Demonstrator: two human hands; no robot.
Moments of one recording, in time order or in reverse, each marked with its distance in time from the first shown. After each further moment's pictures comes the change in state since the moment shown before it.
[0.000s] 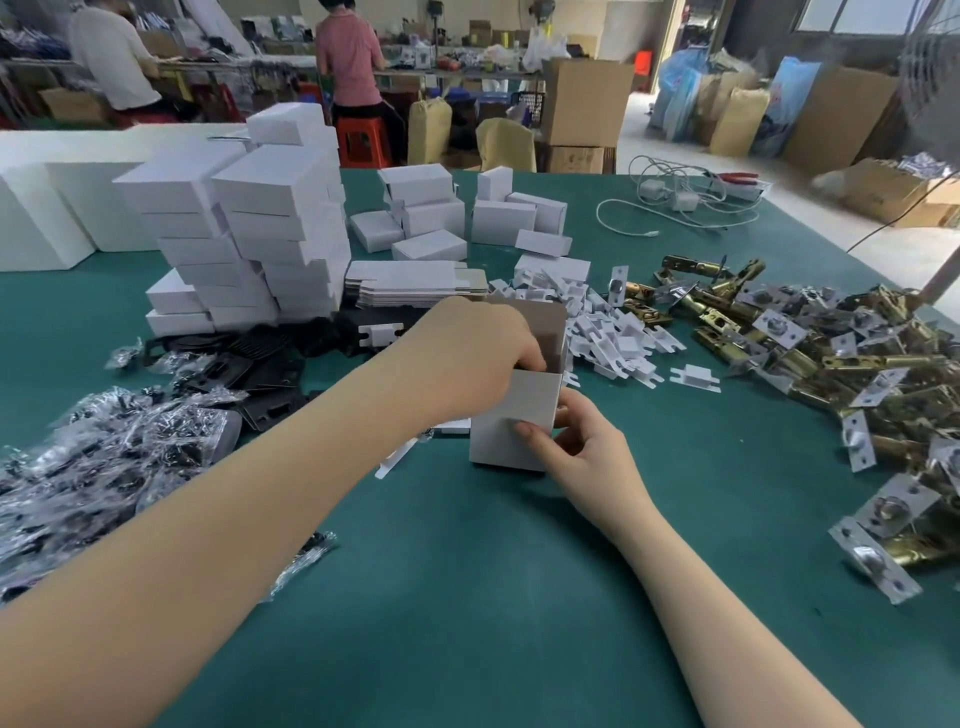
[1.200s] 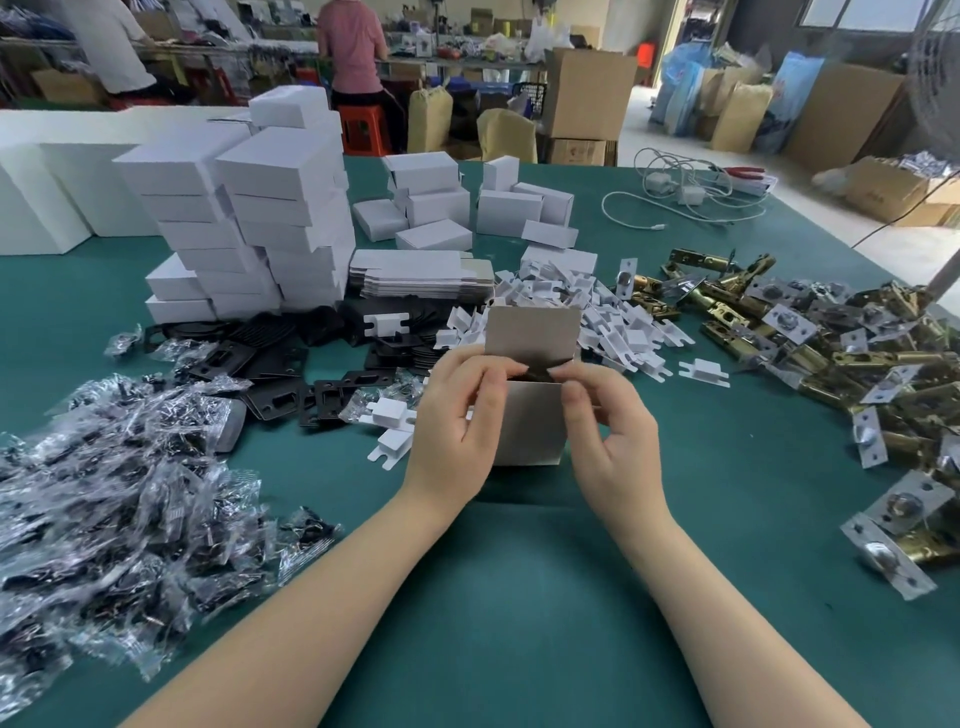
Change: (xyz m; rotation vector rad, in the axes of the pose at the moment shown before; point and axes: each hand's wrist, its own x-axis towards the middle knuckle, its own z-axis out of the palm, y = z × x) left_hand -0.034 0.012 0.114 -0.921 0.910 -0.175; right_hand -0.008 -0.026 0.005 -0.029 0.302 -0.423
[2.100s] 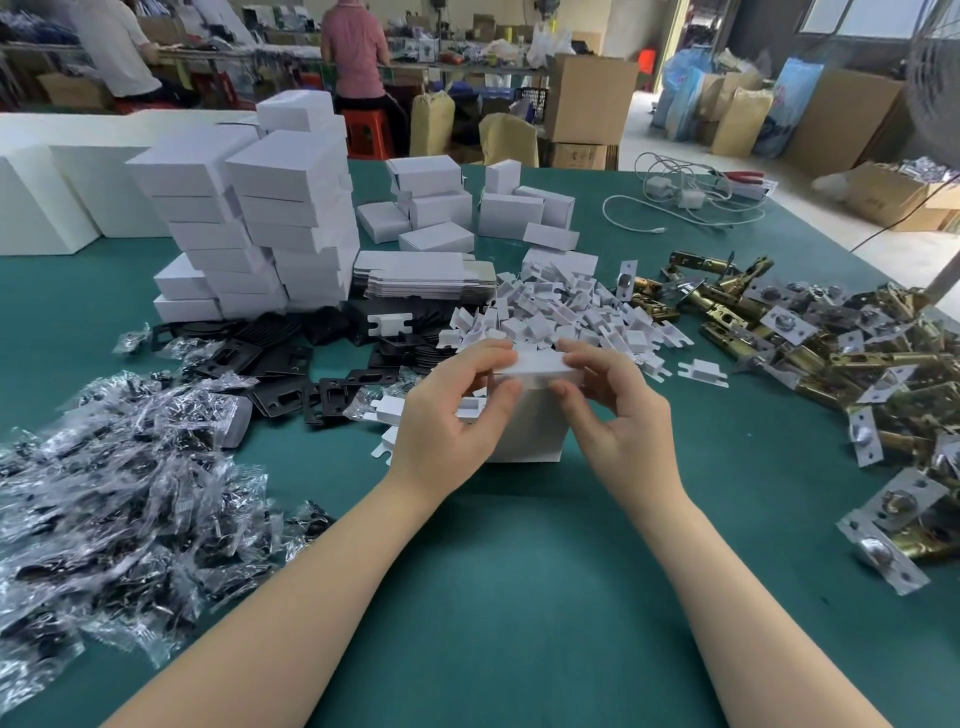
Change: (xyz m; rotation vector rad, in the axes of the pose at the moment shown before) left_hand 0.002 -0.004 -0.011 -0.075 -0.073 0.032; right_hand 0.010 0.004 -0.010 0.037 -0.084 -0.034
